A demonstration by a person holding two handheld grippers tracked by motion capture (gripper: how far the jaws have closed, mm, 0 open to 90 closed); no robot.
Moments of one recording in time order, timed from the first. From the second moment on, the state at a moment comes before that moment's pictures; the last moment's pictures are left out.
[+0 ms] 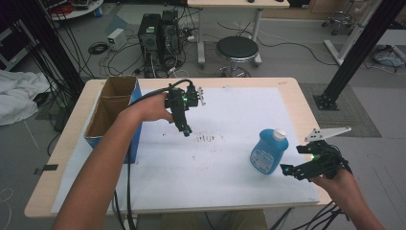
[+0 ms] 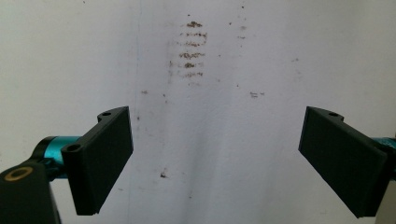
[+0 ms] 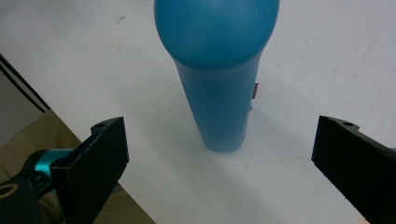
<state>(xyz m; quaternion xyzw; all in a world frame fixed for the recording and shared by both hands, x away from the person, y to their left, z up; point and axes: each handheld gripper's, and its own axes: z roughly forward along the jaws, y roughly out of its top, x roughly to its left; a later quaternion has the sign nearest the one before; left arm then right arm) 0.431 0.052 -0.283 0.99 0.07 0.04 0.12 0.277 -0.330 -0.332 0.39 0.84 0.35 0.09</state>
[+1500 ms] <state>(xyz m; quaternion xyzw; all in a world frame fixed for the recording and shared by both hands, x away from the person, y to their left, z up) 0.428 0.055 -0.286 0.99 0.07 0.03 0.12 0.293 -0.309 -0.392 0.39 0.78 0.47 0.16</state>
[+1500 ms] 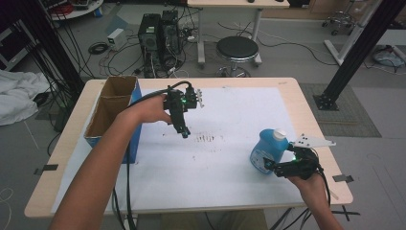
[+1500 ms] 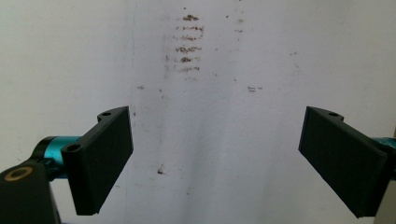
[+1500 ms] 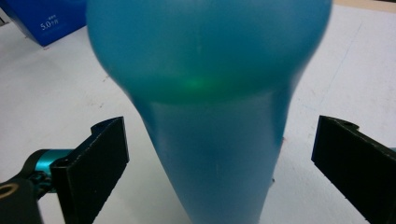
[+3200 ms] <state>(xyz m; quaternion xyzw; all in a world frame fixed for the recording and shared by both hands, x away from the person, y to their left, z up) 0.428 0.056 -0.289 0.99 0.07 0.03 0.12 0.298 -0.301 -0.412 0.36 0.74 0.53 0.20</state>
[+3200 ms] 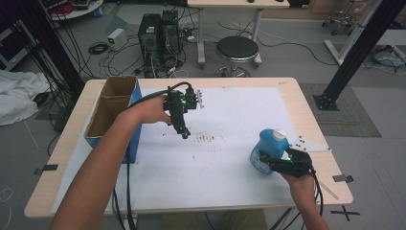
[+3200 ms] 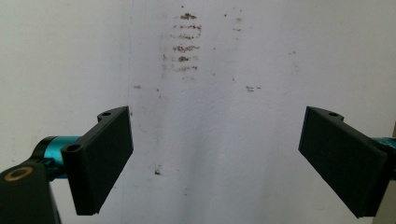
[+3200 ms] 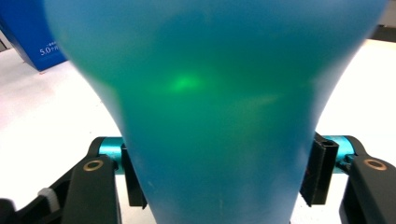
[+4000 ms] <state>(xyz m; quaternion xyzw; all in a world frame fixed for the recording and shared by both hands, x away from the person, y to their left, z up) 0.424 0.058 -0.286 0.99 0.07 0.03 0.12 0.293 -0.299 -0.404 0.34 0.75 0.52 0.23</state>
